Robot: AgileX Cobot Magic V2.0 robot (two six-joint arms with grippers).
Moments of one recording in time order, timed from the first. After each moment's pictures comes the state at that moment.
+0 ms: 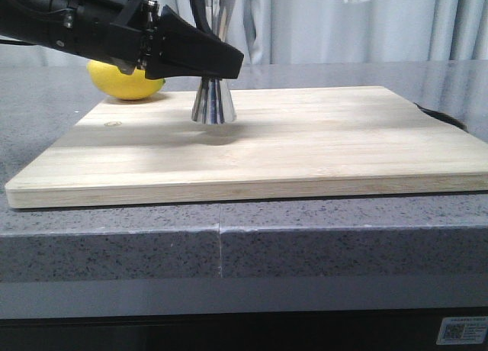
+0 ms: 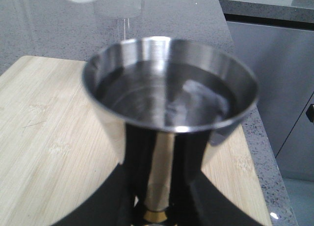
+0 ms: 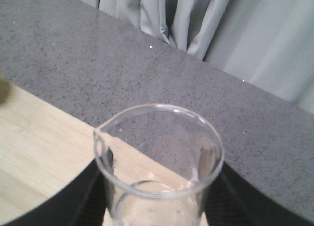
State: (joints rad) left arm -0.31 1.83 -1.16 -1.53 1.16 2.06; right arm 0.36 1.42 -1.01 -0.28 -0.05 -0.02
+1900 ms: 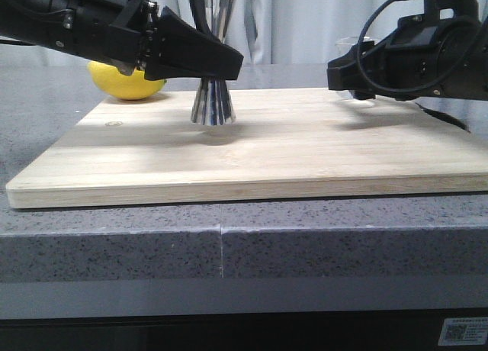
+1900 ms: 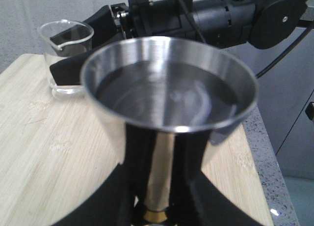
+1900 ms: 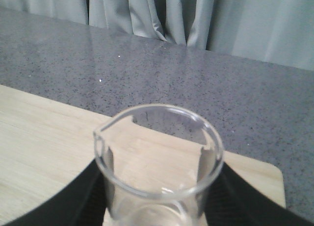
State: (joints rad) left arm -0.31 1.83 -1.16 -1.52 1.16 2.06; right arm 0.27 1.75 -0.73 -0.16 -0.85 -0.02
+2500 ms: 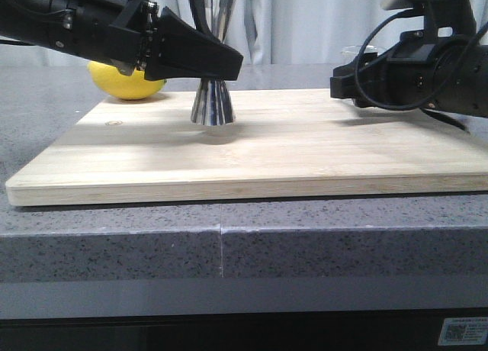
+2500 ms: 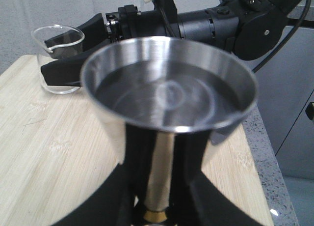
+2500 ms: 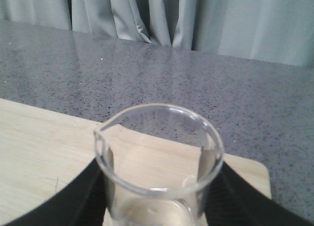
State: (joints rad) left arm -0.31 1.83 -1.16 -1.52 1.16 2.06; right arm 0.25 1.83 -0.75 -0.12 -0.95 -0.02
